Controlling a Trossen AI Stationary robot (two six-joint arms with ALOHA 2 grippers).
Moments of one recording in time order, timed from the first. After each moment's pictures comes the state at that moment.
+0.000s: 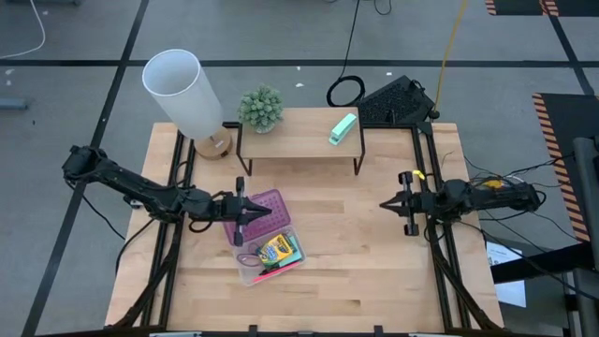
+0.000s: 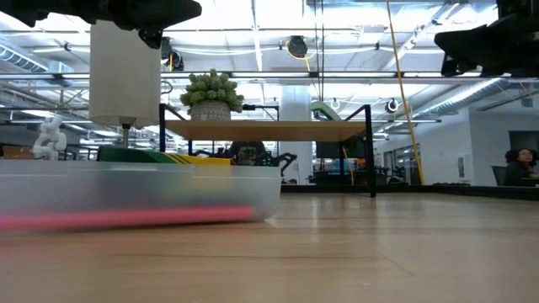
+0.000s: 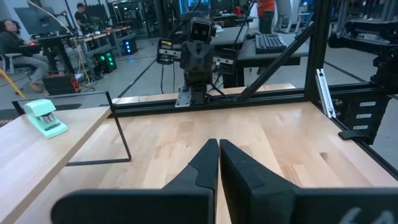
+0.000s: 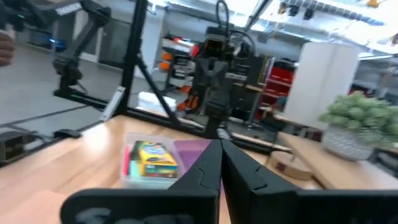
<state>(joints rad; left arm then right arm) -0.30 1.05 0.48 0.48 -0.32 0.07 0.13 0.01 0.02 0.14 -0.01 -0.25</state>
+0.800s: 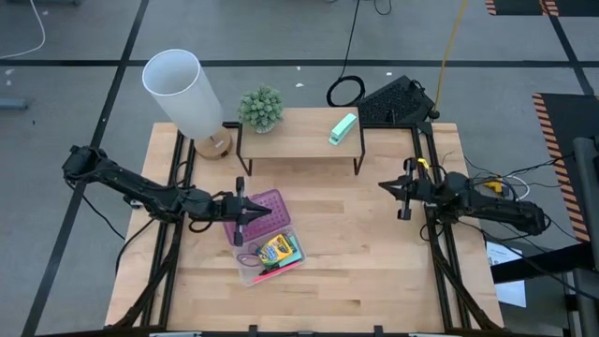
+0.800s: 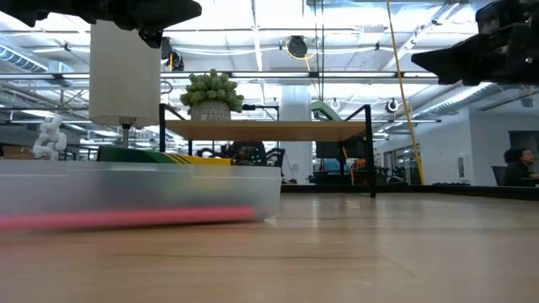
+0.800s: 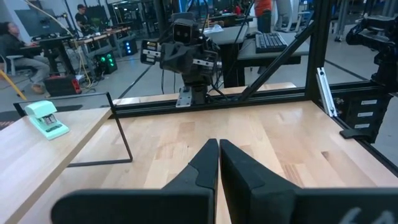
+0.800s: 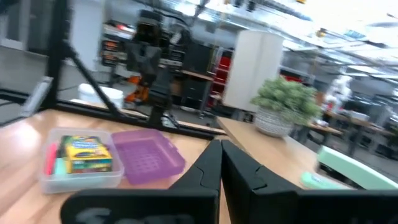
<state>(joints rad) -0.30 1.05 0.48 0.48 -0.32 0.08 -0.18 0.00 0.01 0.15 -0.08 -0.24</state>
